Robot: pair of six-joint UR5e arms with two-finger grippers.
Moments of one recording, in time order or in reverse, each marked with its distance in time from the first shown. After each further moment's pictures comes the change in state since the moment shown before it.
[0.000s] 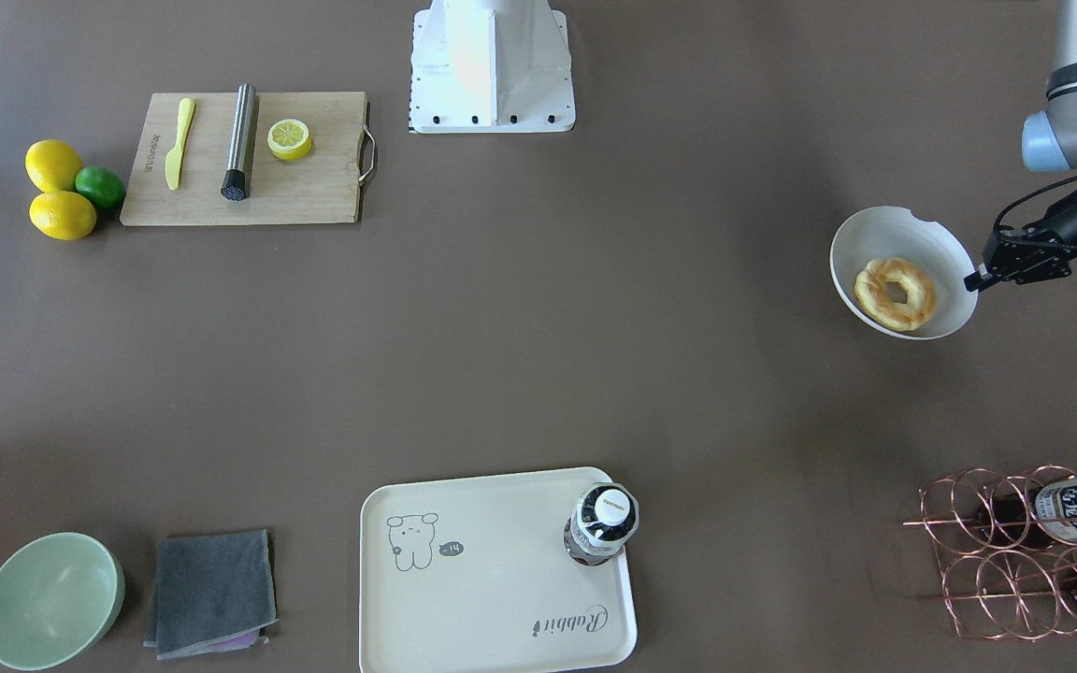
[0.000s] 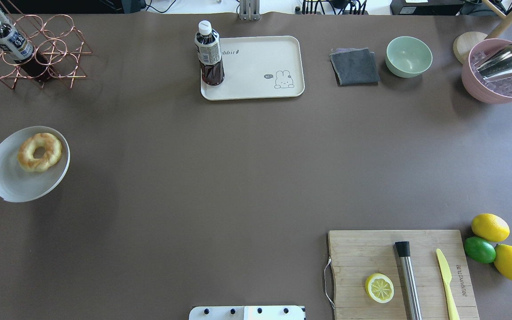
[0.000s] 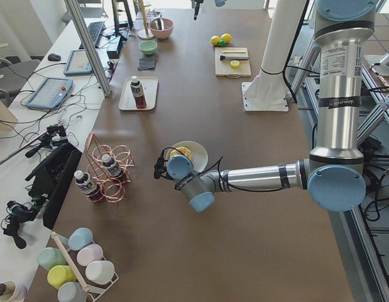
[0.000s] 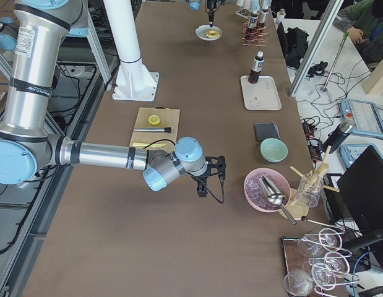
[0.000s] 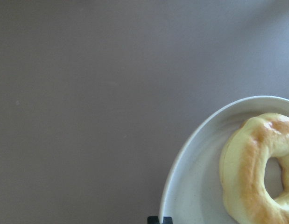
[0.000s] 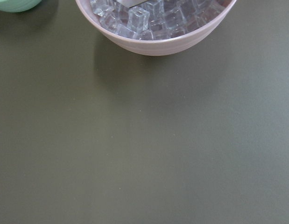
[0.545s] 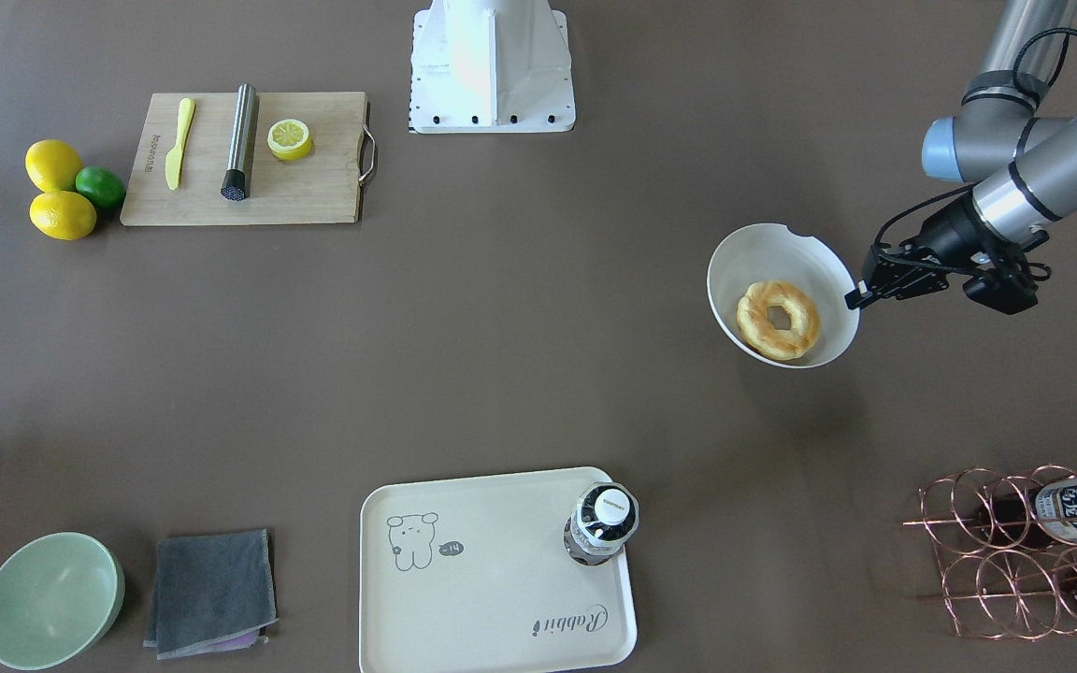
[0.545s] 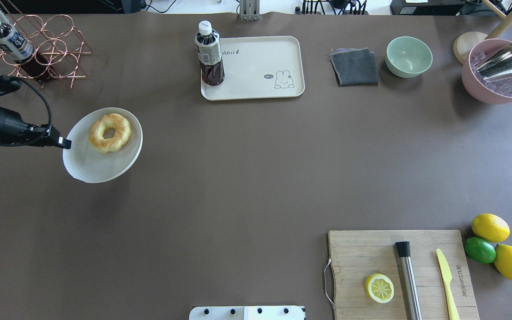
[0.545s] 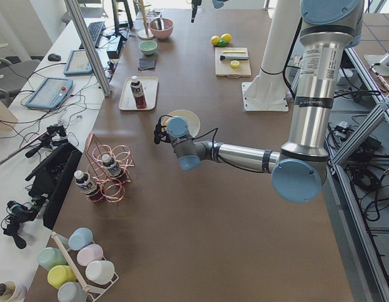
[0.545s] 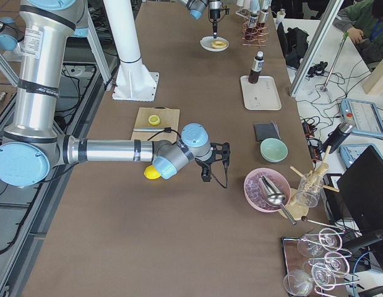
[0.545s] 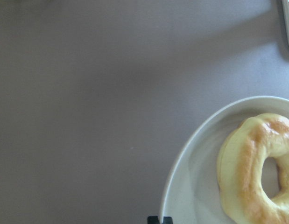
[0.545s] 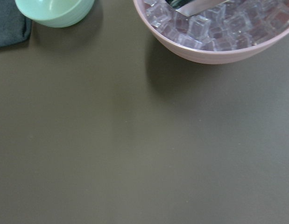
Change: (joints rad) left arm 0.196 -0.136 -0.142 0.012 0.162 -0.407; right arm -0.071 0.045 0.054 -0.003 0.000 0.152
